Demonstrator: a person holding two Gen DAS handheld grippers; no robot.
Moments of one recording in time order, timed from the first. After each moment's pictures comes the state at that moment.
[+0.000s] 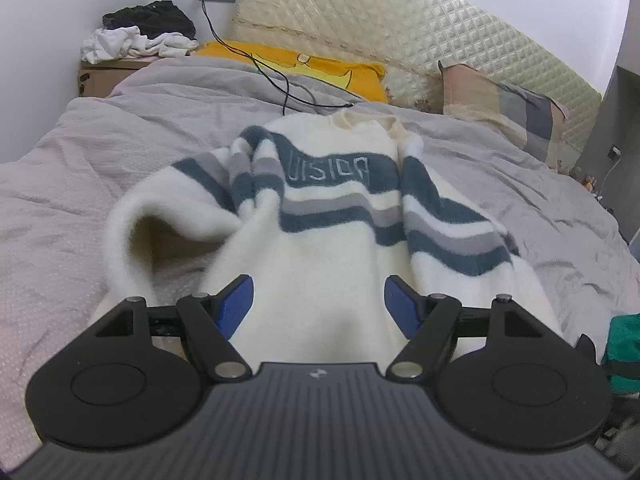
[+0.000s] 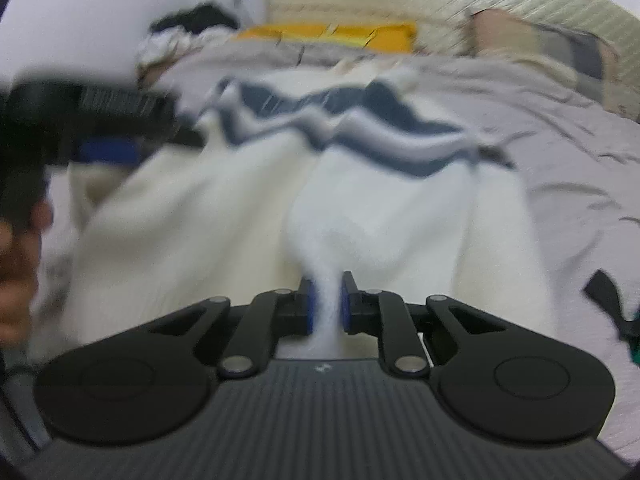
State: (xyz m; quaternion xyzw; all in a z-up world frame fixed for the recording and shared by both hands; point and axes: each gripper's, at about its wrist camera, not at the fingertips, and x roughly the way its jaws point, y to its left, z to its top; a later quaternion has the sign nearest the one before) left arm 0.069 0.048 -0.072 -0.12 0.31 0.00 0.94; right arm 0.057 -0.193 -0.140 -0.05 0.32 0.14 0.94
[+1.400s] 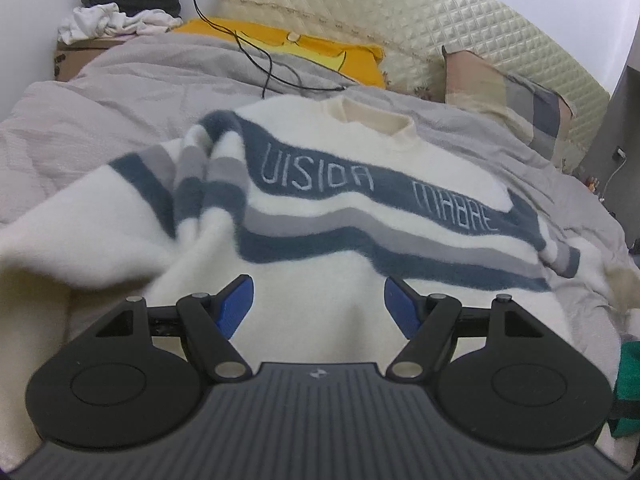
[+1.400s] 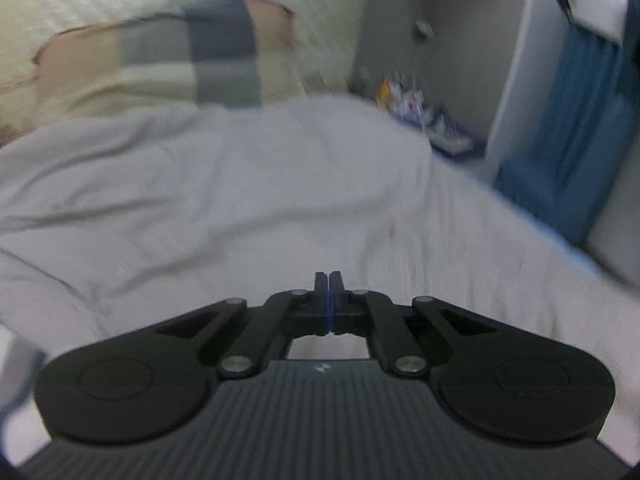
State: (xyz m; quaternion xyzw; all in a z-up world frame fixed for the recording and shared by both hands) left arm 0.166 0.034 -0.102 -0.13 0.33 -0.02 0.93; right arm 0.396 -0.690 -0.122 0.02 0.30 -0.27 0.92
